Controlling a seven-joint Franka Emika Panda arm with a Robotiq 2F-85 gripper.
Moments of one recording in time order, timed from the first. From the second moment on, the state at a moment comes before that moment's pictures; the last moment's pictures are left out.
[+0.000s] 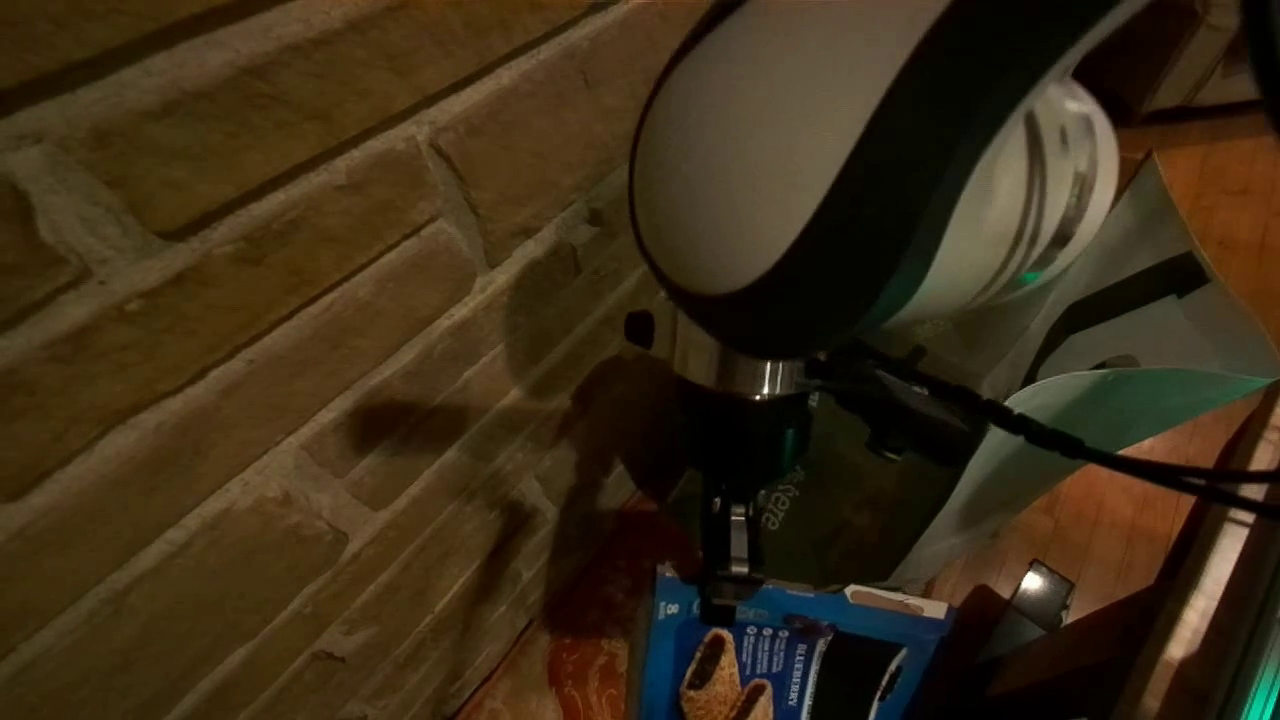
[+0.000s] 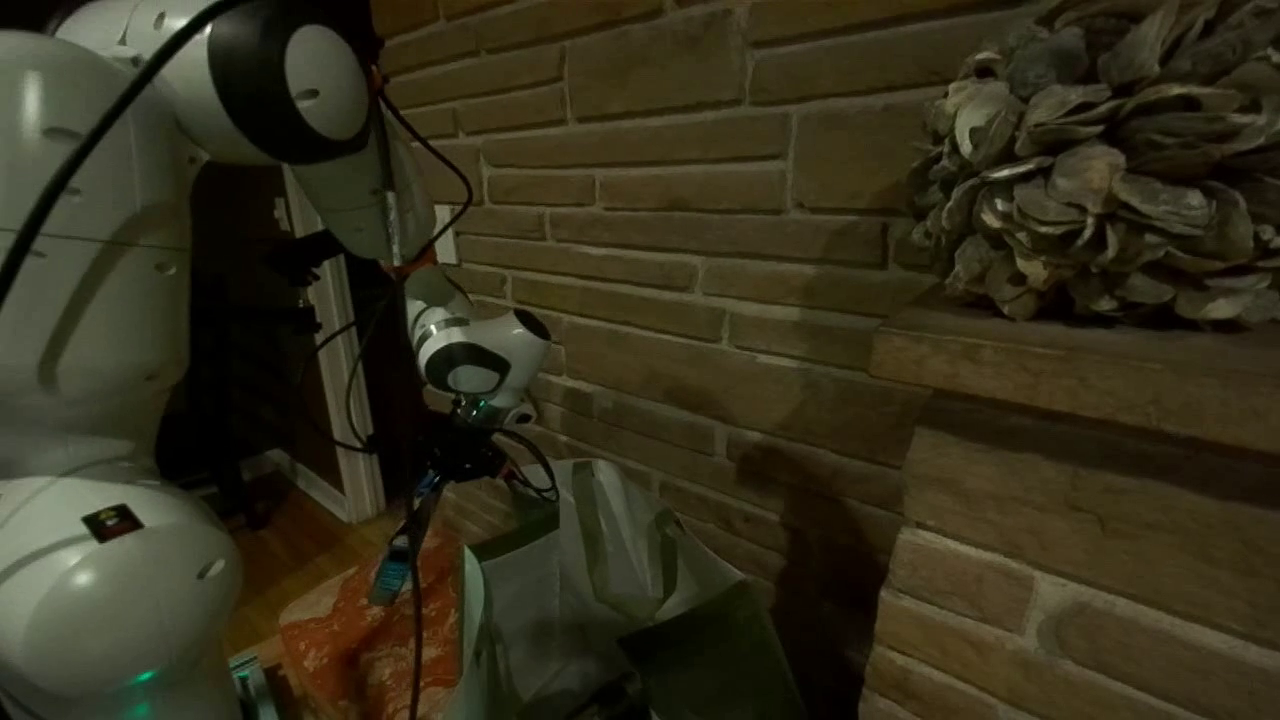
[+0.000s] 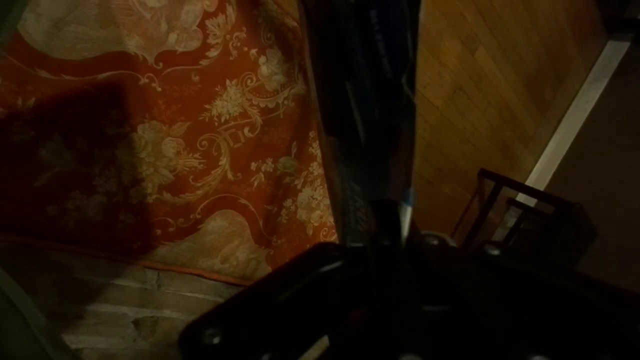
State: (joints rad) arm 0.29 0.21 0.25 -2.37 0.78 2.38 -0.85
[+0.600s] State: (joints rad) arm 0.29 0.48 0.26 -2.23 0.36 2.60 -0.54
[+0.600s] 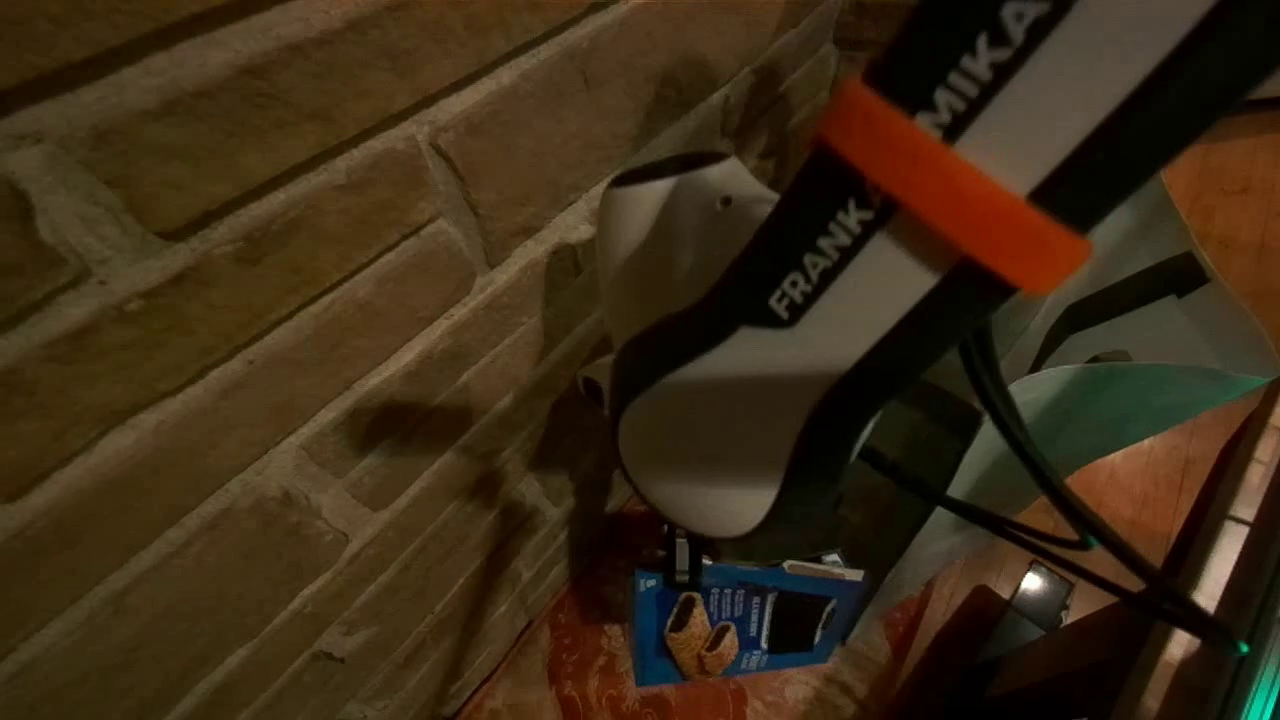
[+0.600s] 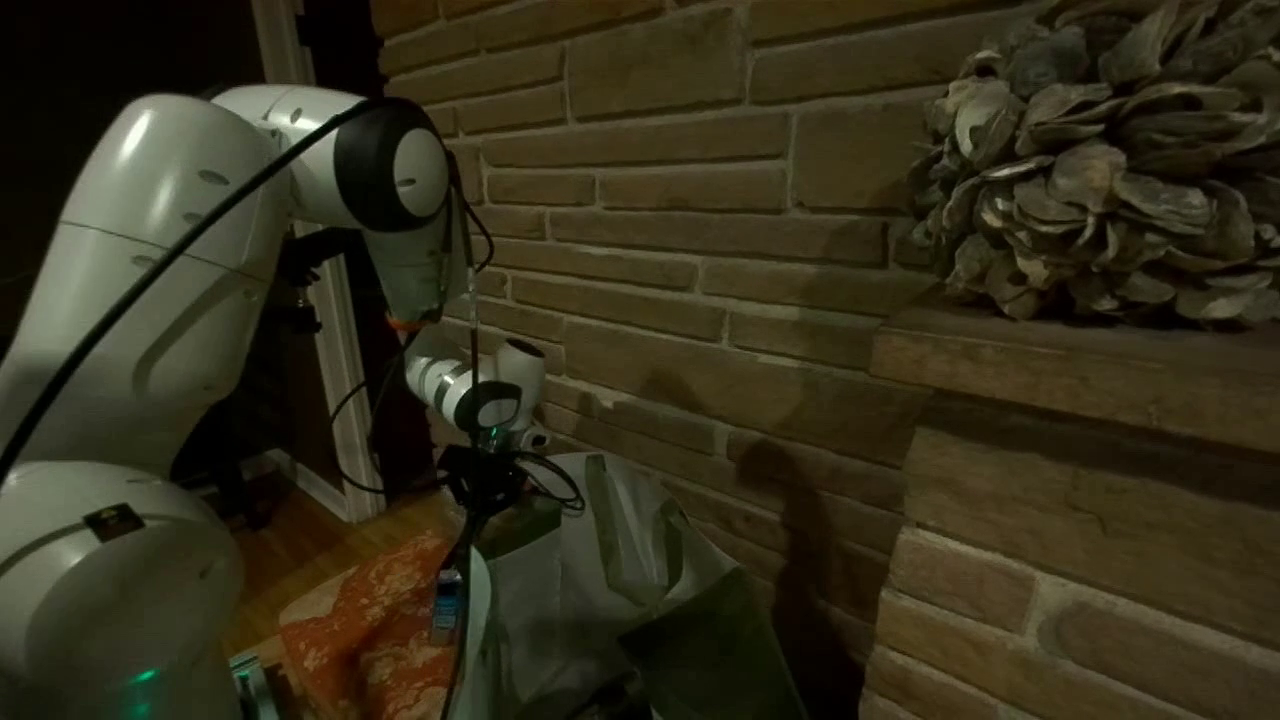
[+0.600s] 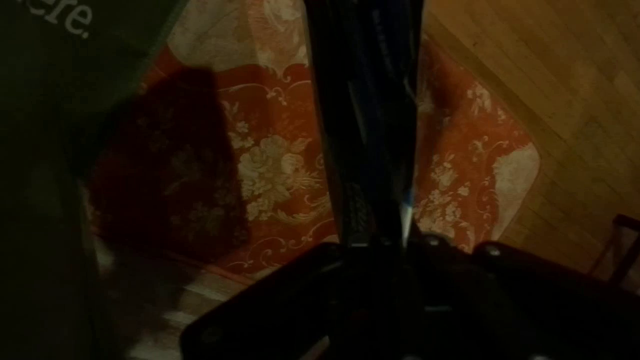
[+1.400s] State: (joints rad) arm 0.30 0.75 0.26 -2.03 0.01 2.76 -0.34
